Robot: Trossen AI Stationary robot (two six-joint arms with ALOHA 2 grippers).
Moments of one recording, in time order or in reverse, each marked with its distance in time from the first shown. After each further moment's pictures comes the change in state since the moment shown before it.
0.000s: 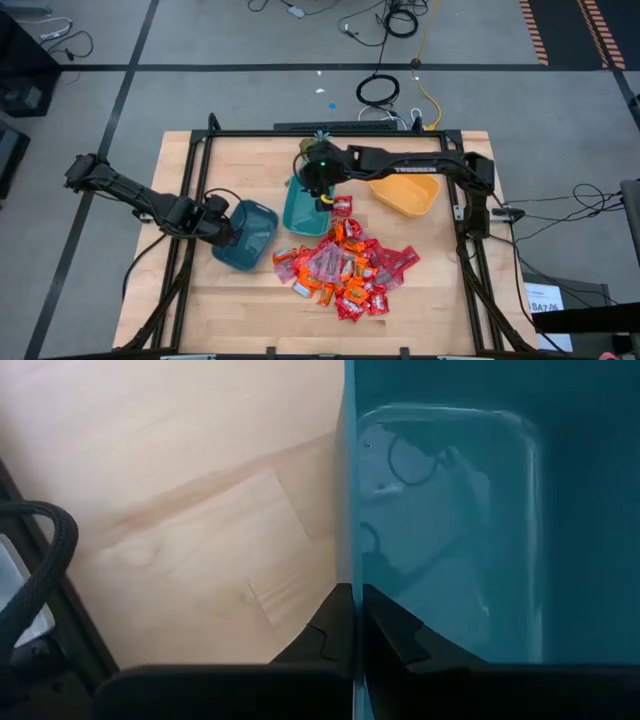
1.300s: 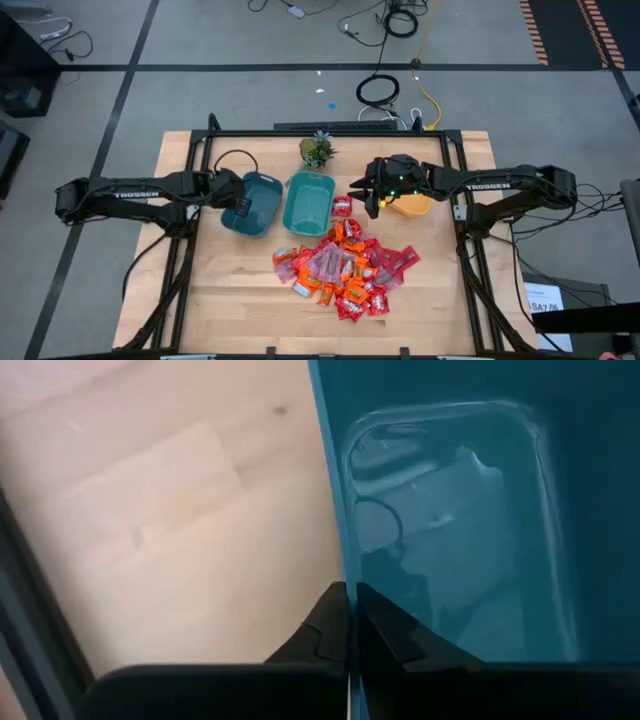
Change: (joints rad) left arm 0.606 0.014 -0.046 0.208 0.051 0.659; right arm -0.025 -0.648 -0.857 0.484 -0.005 0.638
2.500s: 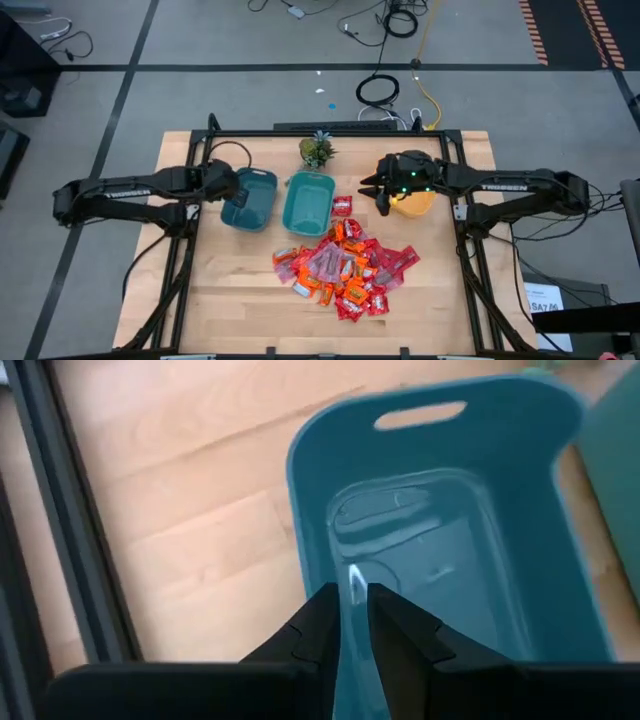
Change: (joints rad) left arm 0.016 -0.061 0.094 -0.083 -0.149 -0.041; right arm -0.019 -0.134 -0.001 -0.156 0.000 -0.001
